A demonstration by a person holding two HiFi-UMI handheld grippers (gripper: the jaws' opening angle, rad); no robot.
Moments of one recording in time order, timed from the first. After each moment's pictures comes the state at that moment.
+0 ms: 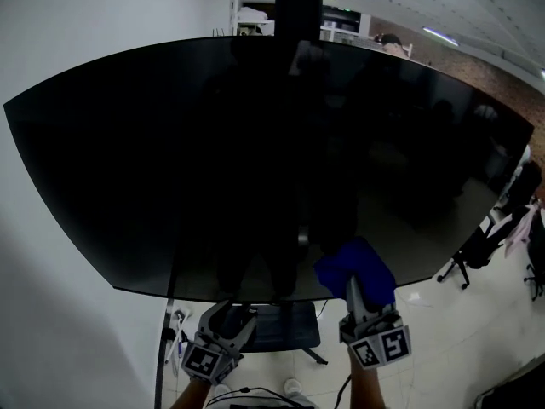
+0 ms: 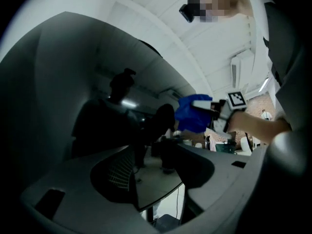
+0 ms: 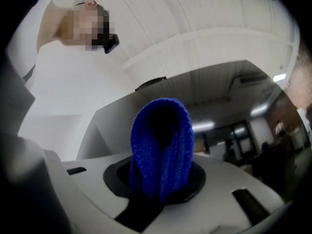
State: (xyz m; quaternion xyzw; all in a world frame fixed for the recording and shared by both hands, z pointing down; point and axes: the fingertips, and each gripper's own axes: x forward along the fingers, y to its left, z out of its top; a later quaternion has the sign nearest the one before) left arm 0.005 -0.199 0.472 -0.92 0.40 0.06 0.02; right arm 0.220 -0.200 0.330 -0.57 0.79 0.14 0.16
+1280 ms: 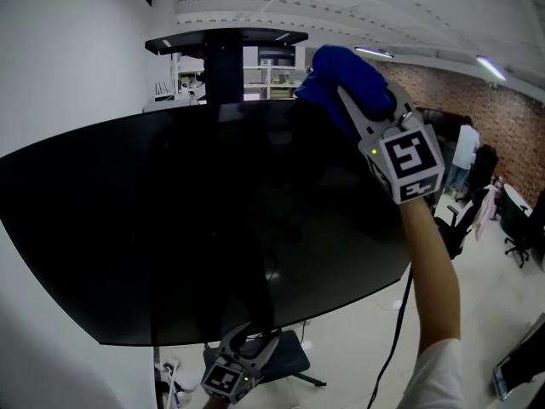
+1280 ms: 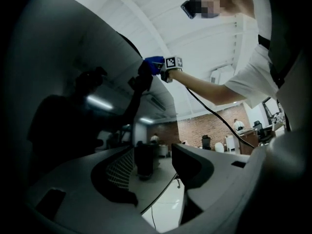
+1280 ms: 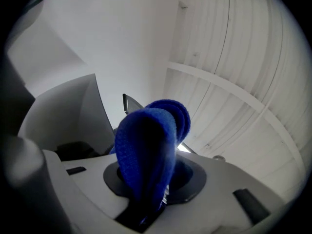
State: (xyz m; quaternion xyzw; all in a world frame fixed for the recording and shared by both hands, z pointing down) left arm 0.104 -0.182 0.430 -0.96 0.25 0.07 0.04; right arm 0.251 -0.258 -0.045 -0.59 0.63 0.51 -0.08
